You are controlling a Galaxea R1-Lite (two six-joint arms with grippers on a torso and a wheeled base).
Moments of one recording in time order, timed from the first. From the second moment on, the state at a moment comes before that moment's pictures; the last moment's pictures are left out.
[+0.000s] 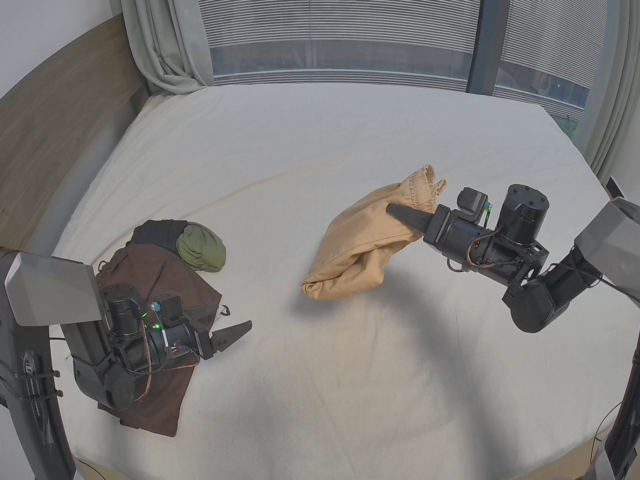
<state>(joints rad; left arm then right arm) -0.14 2.28 -0.45 -1.55 -0.59 -0.08 0.37 2.12 -0.95 -1.24 0.50 0.69</state>
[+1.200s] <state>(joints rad) -0.13 2.29 -0.44 -1.55 -0.59 -0.08 0.40 2.41 -1.31 -1.13 0.50 0.70</state>
